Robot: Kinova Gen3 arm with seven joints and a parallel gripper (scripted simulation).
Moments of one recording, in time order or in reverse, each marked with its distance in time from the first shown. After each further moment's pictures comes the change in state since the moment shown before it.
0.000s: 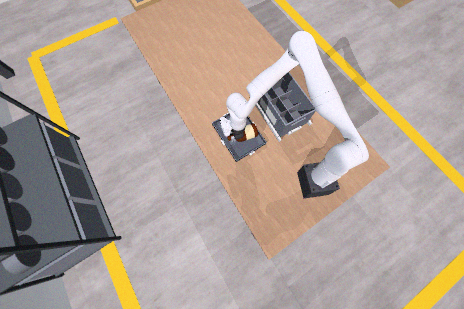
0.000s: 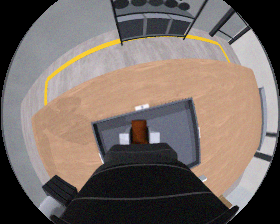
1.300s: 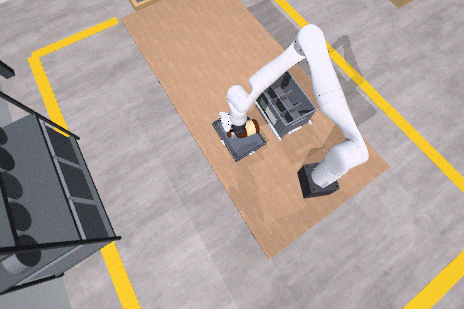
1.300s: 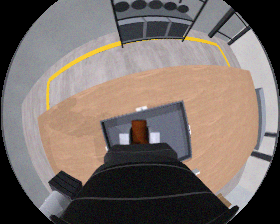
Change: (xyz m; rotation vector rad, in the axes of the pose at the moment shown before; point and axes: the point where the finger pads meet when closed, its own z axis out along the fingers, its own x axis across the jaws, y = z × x) arm 0.000 0.000 -0.055 0.000 0.000 -0.001
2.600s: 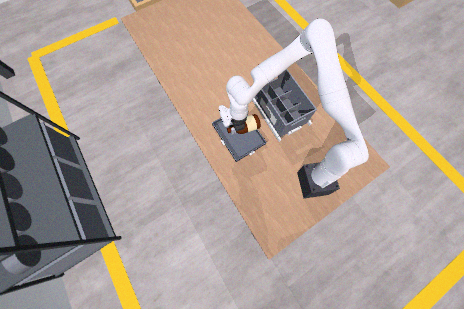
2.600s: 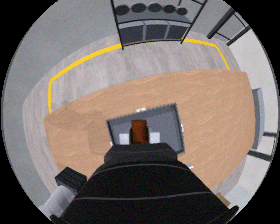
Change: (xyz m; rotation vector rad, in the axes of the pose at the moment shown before) arm 0.001 -0.001 -0.057 0.001 0.001 0.001
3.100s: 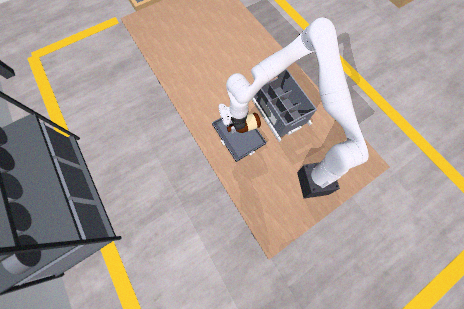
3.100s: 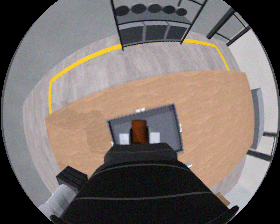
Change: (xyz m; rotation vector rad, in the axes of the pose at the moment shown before) arm 0.000 0.000 -0.013 0.000 0.001 0.000
